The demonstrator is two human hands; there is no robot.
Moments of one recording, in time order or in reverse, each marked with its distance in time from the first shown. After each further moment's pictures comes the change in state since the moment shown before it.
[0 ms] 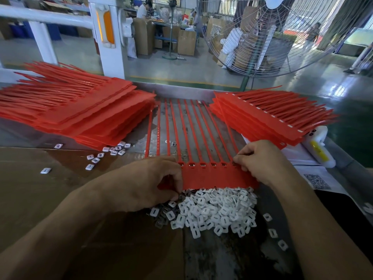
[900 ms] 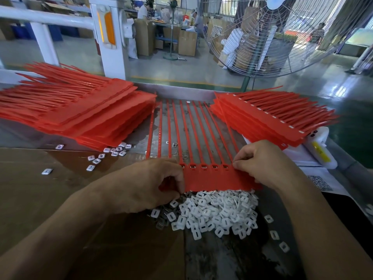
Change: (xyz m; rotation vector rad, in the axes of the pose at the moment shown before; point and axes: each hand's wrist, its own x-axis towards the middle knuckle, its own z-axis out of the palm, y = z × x) left_hand -0.002 -0.004 0.004 0.015 0.015 0.009; right_hand -0.009 -0.005 -0.006 -0.111 -0.063 -0.120
